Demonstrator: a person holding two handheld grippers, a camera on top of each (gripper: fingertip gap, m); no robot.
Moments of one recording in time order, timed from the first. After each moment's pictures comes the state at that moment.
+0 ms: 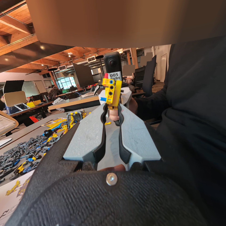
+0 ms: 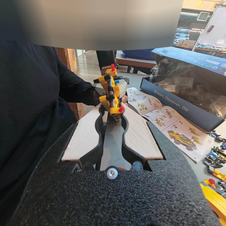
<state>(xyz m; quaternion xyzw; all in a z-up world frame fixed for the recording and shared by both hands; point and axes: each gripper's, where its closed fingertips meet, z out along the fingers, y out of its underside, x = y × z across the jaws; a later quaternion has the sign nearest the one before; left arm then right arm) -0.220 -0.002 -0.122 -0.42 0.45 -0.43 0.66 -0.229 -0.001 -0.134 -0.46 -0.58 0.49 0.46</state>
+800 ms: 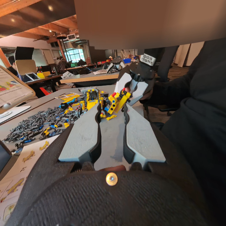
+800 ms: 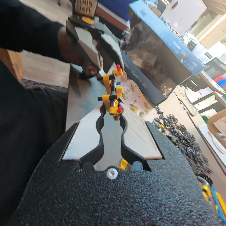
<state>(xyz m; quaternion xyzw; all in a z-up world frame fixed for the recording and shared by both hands) -0.254 0.039 -0.140 -0.53 0.43 -0.39 0.62 -0.220 0.050 -0.170 -0.51 -0.64 0.22 0.54</state>
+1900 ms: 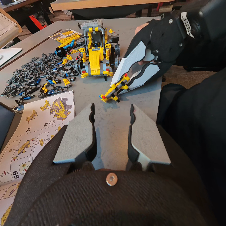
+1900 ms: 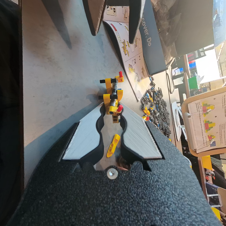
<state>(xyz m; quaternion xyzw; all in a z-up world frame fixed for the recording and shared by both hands) -0.253 0.064 -0.207 -0.69 0.47 -0.25 0.48 -0.202 0.097 -0.247 -0.51 -0.70 -0.03 0.50</state>
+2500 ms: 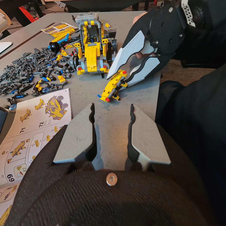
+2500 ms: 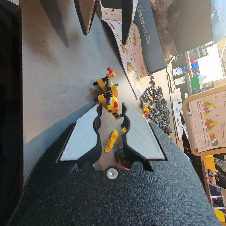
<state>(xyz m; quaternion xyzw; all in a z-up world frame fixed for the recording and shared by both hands) -0.251 0.062 -0.212 -0.70 0.48 -0.26 0.46 -0.195 0.098 -0.243 -0.51 -0.70 -0.02 0.50</state>
